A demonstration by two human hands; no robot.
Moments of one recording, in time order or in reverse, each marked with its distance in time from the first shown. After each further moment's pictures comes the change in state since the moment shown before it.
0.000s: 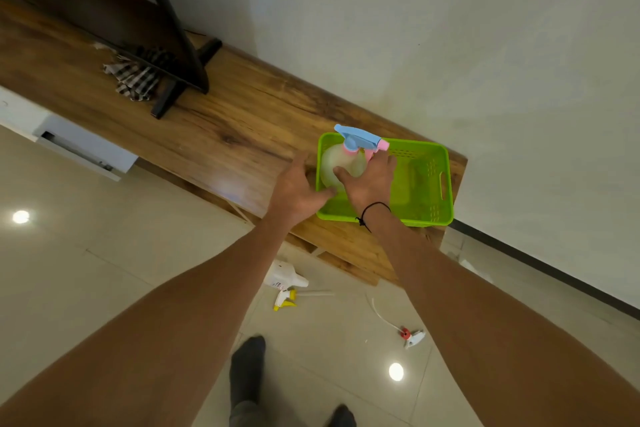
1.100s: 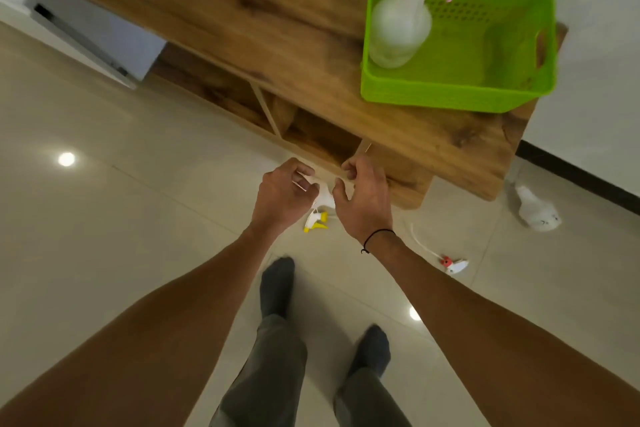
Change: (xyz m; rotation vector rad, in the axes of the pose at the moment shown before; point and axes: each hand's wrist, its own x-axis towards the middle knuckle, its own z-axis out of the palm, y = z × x) left_hand -0.137 -0.190 0.020 0.189 0.020 -0.078; right_hand -0.170 0.159 0.111 -0.063 -0.132 -0.346
